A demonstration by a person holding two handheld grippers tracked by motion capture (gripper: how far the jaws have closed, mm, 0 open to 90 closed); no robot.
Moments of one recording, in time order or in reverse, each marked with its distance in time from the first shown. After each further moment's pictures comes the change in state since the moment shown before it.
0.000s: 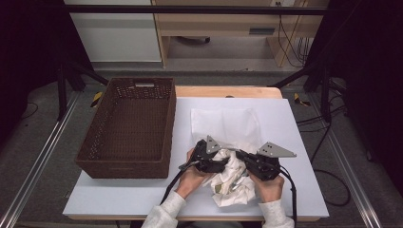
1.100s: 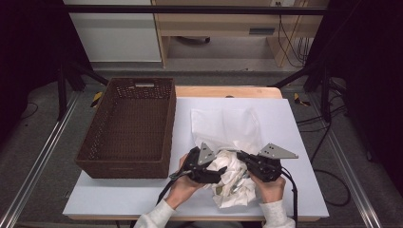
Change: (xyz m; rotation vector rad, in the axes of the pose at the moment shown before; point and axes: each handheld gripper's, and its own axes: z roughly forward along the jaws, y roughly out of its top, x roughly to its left) left arm -0.022 -0.009 -0.061 -0.032 -0.014 0.070; right arm -0.001 -0.003 -0.004 -0.008 0.013 -0.002
